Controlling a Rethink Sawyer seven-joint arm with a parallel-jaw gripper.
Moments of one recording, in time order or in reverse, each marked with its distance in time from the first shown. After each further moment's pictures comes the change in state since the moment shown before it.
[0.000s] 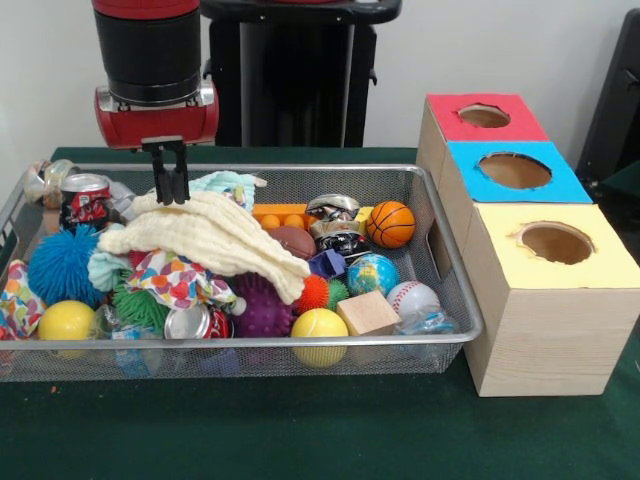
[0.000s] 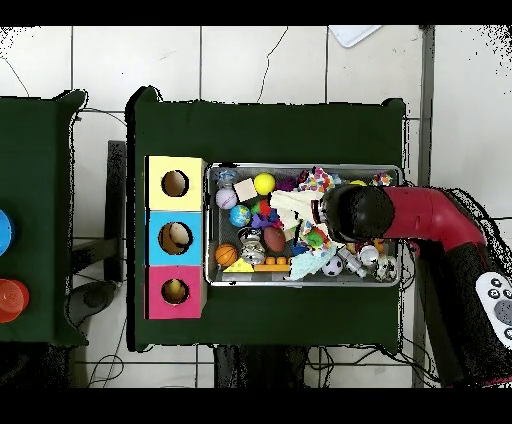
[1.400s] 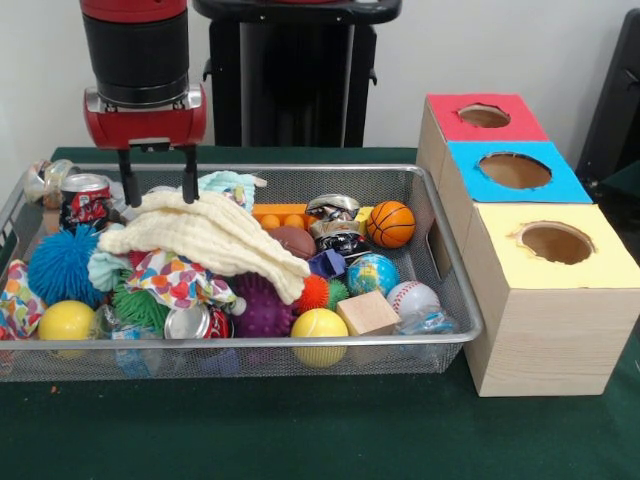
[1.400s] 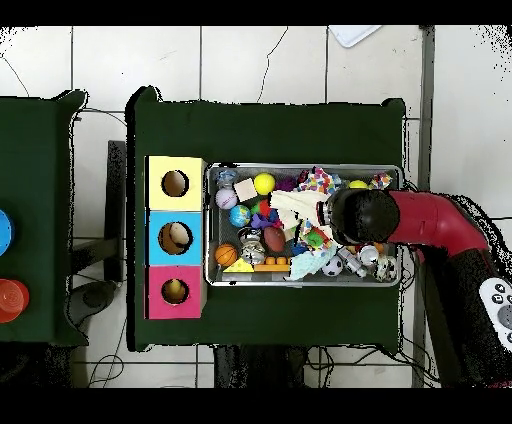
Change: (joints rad) arm 0.010 0.004 -0.054 0.000 0.034 -0.030 0.000
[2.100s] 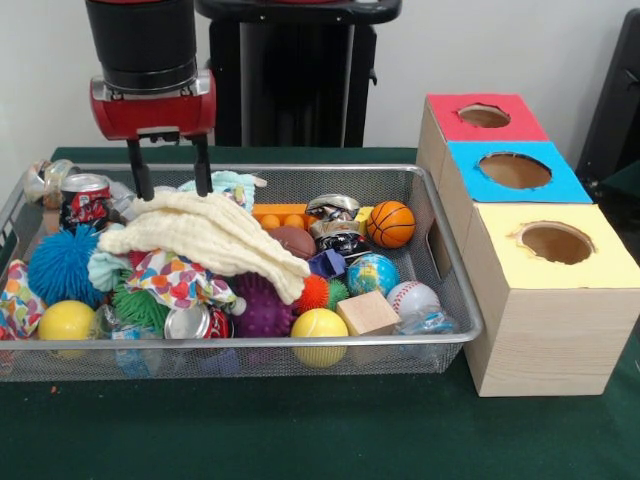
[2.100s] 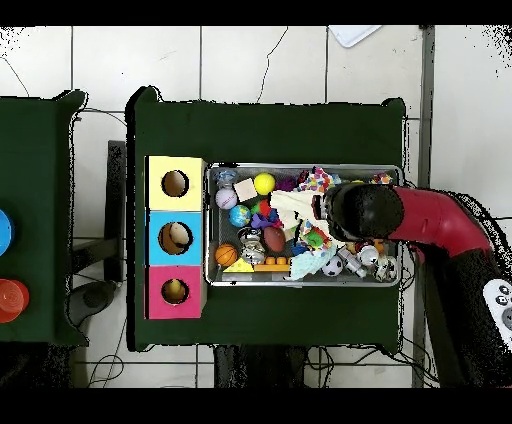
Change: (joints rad) arm 0.008 -0.016 0.000 0.003 0.083 -0.003 0.000
